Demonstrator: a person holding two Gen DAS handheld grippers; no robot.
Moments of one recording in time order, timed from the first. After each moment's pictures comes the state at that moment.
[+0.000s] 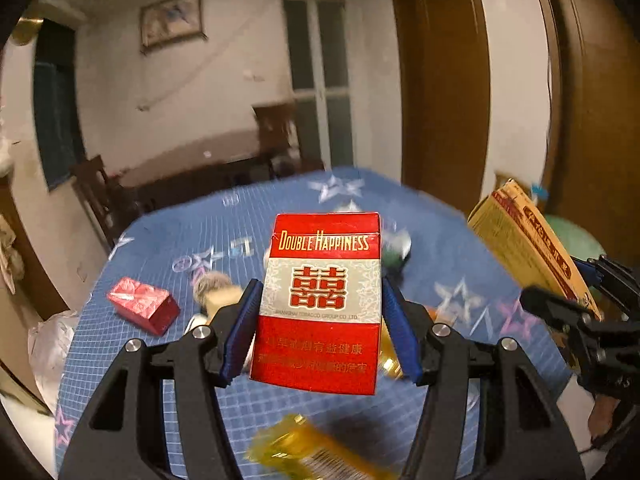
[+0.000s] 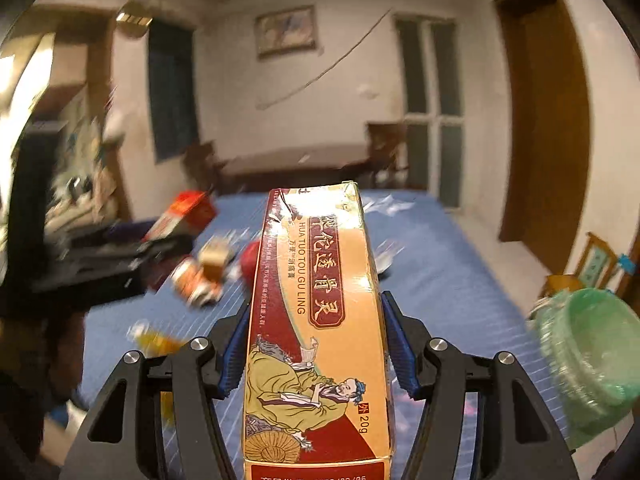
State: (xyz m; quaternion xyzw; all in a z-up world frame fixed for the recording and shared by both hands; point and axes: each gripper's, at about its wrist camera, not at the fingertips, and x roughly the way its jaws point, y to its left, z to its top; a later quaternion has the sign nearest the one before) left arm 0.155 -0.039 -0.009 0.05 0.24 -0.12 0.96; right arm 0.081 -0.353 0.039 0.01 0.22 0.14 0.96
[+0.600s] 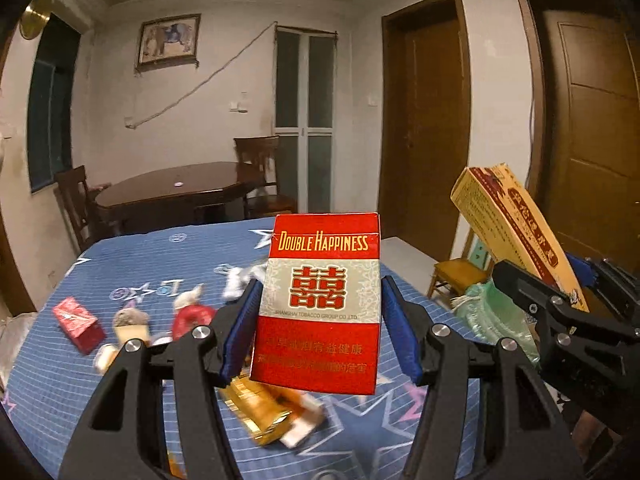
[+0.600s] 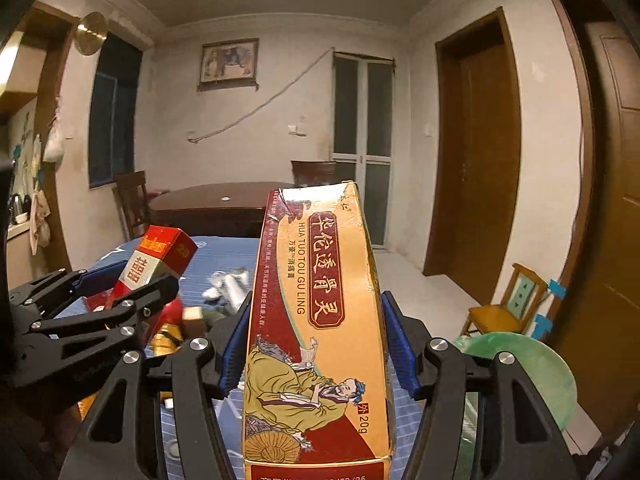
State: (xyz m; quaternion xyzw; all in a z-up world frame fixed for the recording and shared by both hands) left arm 0.162 -0.143 0.007 0.01 0.19 -0.15 0.97; right arm 0.076 -0.445 0.091 -0.02 0.17 0.01 0.99
